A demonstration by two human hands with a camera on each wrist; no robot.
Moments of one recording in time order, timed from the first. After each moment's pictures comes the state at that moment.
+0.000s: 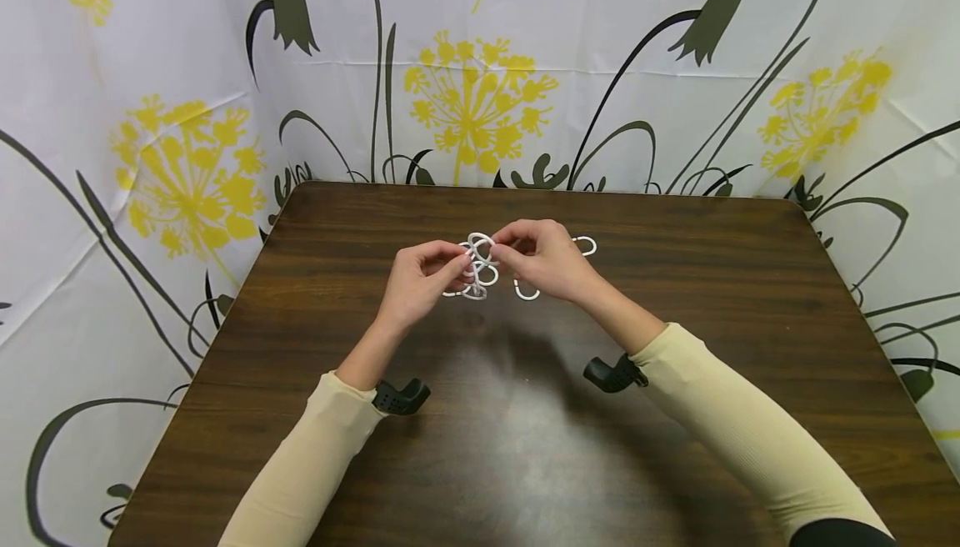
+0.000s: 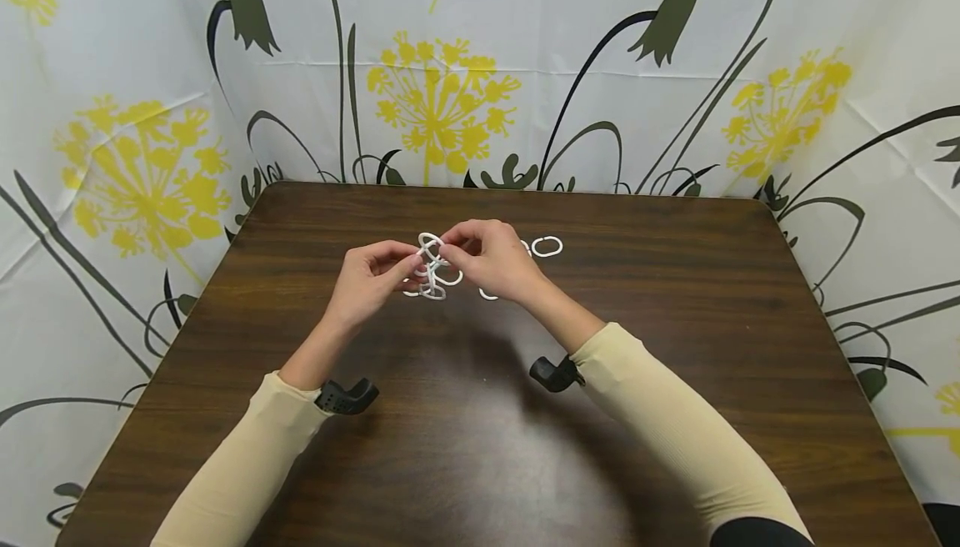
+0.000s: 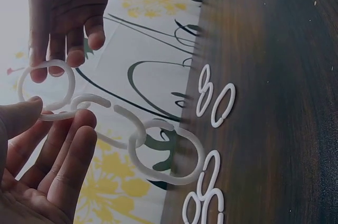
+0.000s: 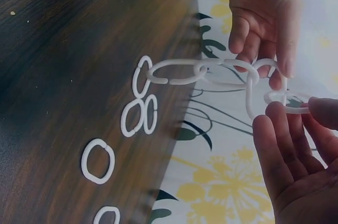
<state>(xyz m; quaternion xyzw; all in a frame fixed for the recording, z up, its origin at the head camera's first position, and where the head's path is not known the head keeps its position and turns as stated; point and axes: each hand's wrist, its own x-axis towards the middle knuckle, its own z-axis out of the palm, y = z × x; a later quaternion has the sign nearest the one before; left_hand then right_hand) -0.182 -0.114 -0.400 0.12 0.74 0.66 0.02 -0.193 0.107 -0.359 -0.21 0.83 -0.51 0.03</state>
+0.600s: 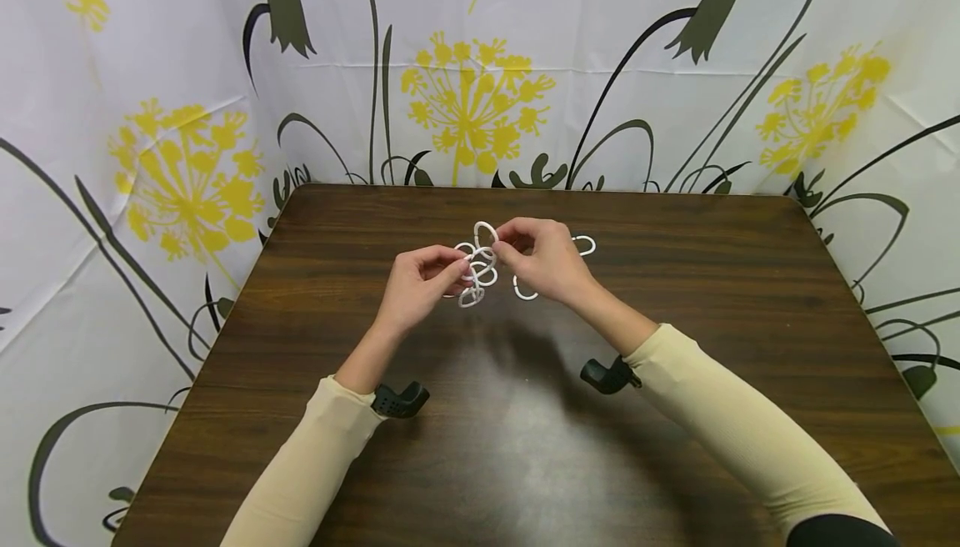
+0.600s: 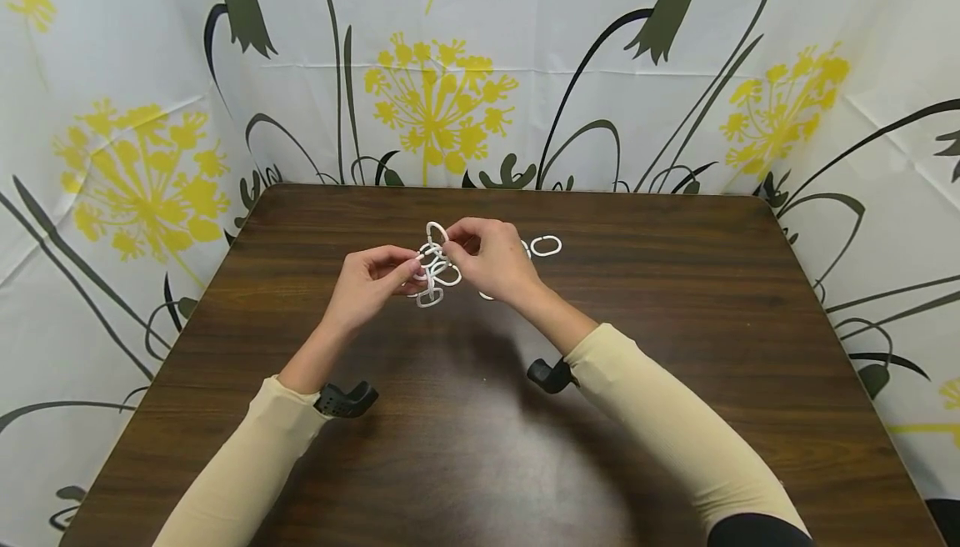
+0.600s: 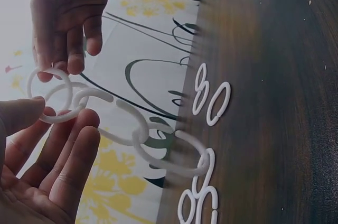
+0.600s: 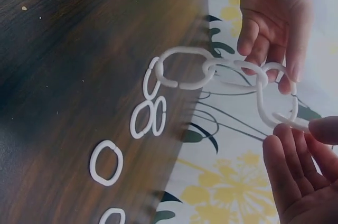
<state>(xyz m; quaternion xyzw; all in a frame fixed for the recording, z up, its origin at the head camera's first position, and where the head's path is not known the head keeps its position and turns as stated) -0.181 -0.112 -0.402 0.12 0.74 0.66 0.02 -0.191 0.106 -0.364 -0.18 0.86 -0.48 -0.04</state>
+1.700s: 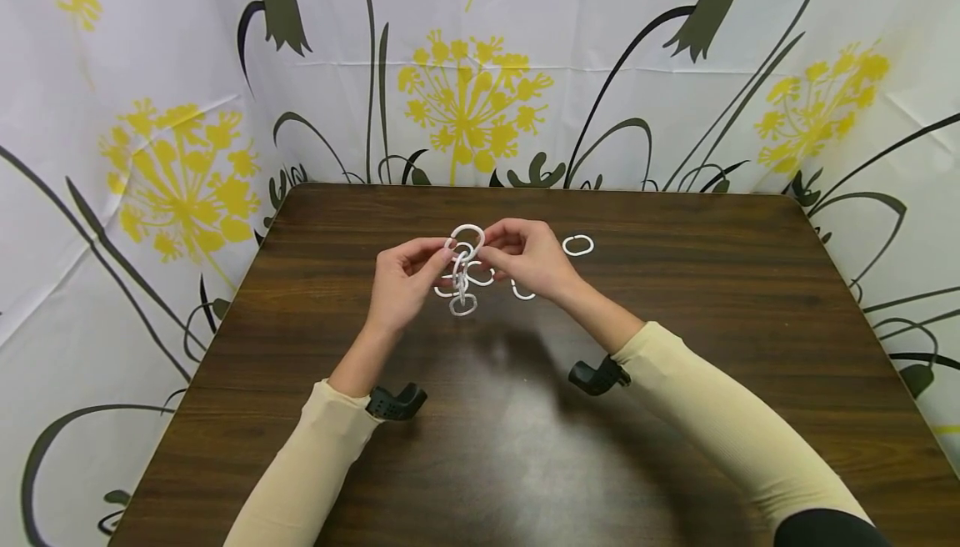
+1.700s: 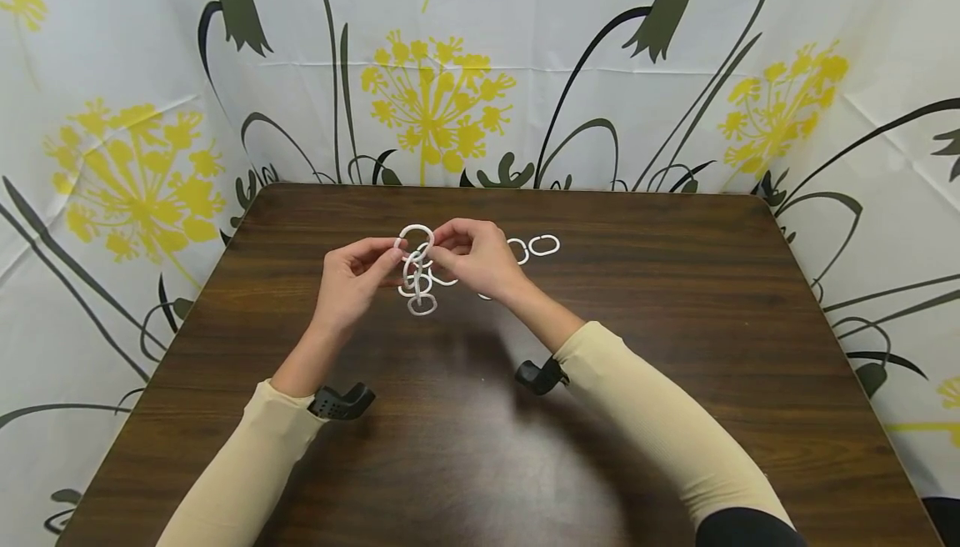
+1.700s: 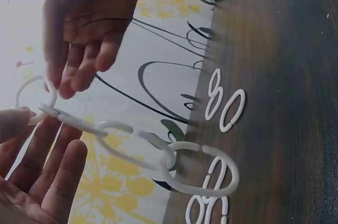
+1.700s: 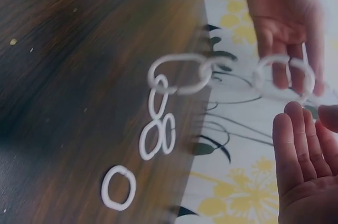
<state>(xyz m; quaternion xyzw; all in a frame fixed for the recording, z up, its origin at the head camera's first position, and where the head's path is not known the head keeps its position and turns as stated) -0.180 -0.114 -0.400 0.11 0.69 0.72 -0.05 -0.200 0.095 -0.372 -0.14 0.77 -0.62 0.07</state>
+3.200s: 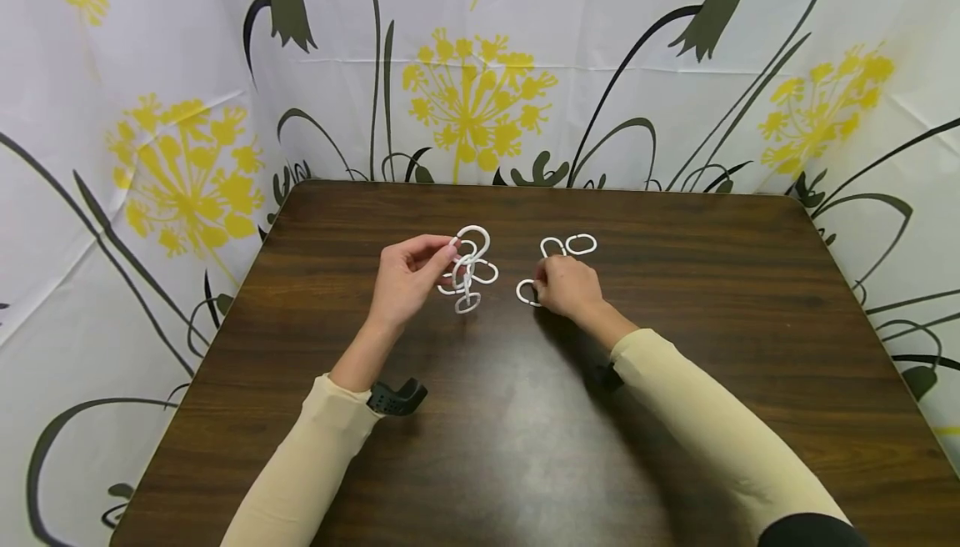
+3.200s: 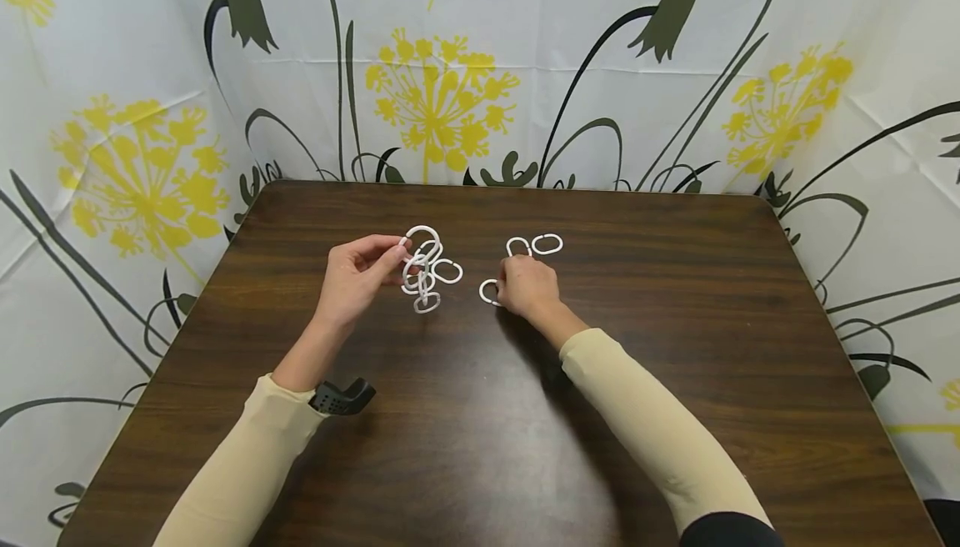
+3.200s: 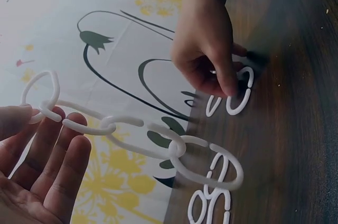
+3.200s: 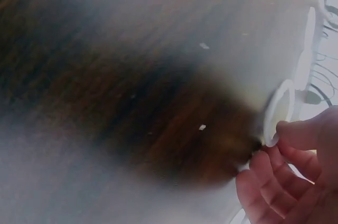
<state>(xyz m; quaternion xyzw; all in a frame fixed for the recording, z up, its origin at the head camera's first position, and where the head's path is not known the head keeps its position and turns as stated) -0.181 -0.117 -0.399 0.11 0.70 0.71 -0.03 -0.220 0.140 -0.464 -0.11 0.98 -0.17 0.03</state>
